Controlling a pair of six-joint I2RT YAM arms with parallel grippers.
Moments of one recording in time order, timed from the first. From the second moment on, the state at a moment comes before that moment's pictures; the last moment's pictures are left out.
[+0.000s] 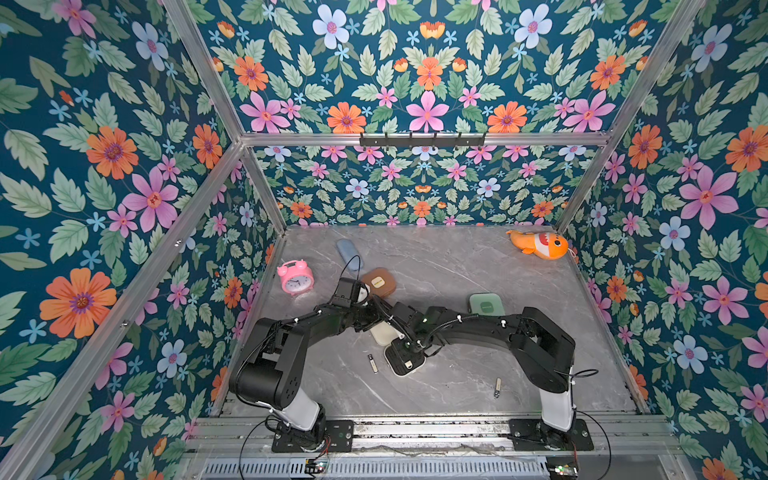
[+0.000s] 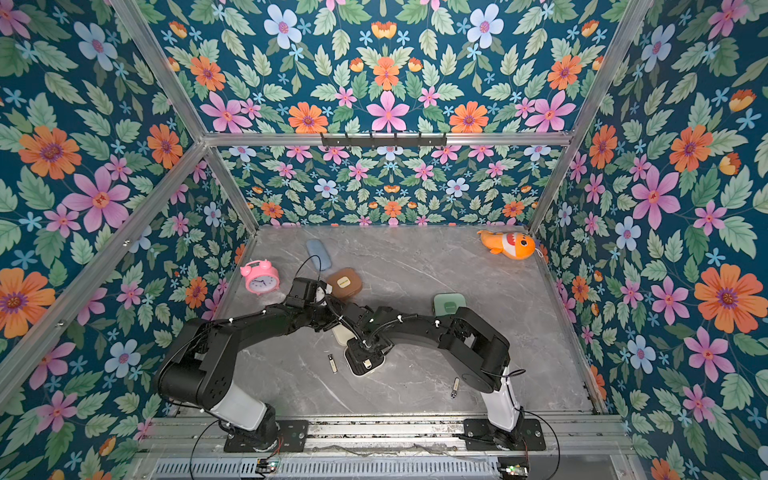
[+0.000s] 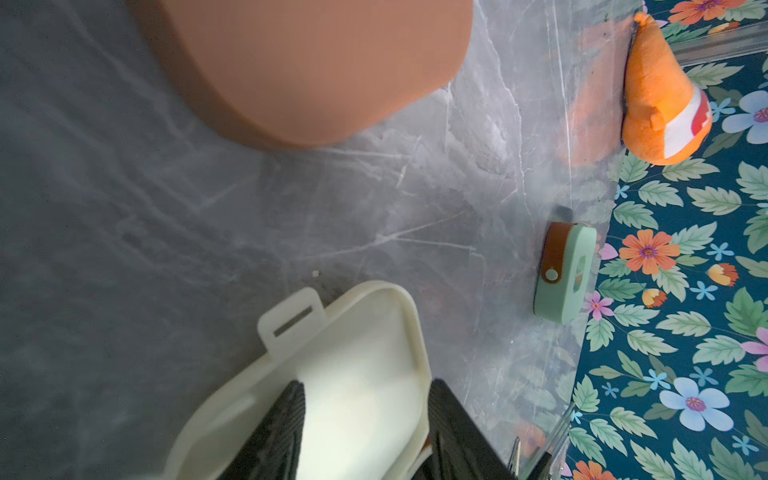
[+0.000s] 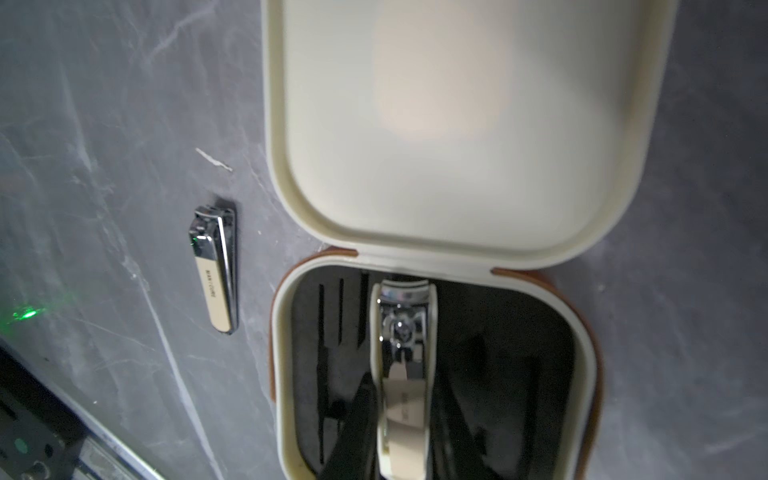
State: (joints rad) left arm -0.33 1.59 0.71 -0.06 0.48 -0.70; right arm 1.03 1.97 1.34 -0.61 -0.08 0.50
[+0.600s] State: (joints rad) left arm -0.33 1.61 0.70 -0.02 0.48 -0.70; right arm 1.04 1.97 1.33 -0.64 -0.08 0.56
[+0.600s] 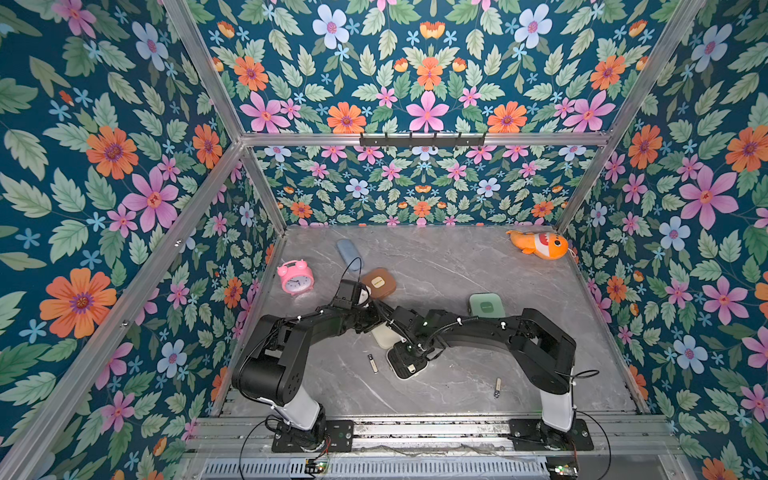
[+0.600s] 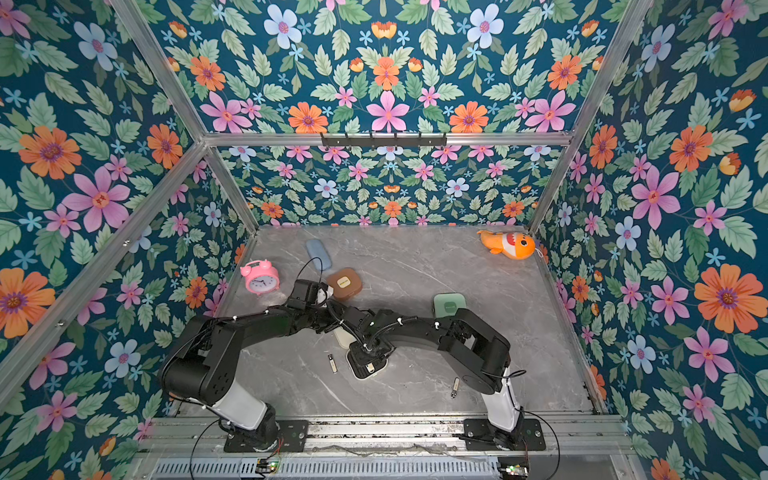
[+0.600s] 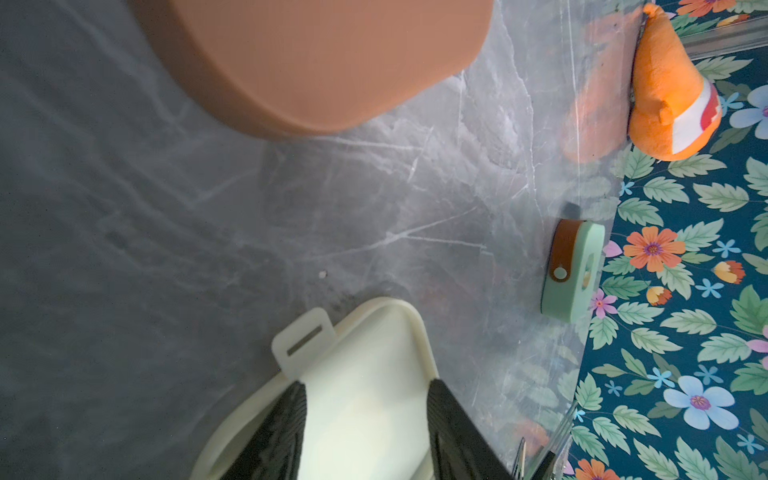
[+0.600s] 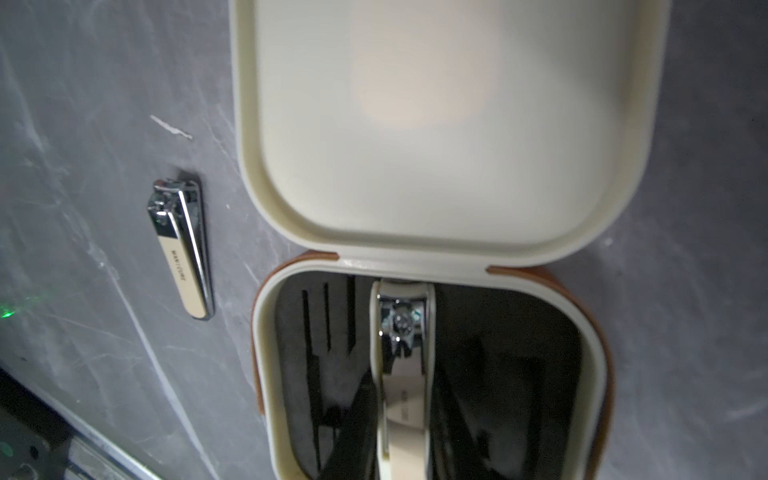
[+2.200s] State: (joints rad) left arm -0.29 1.50 0.81 -0.12 0.47 -0.67; right arm 1.02 1.64 1.24 -0.86 0.12 0.73
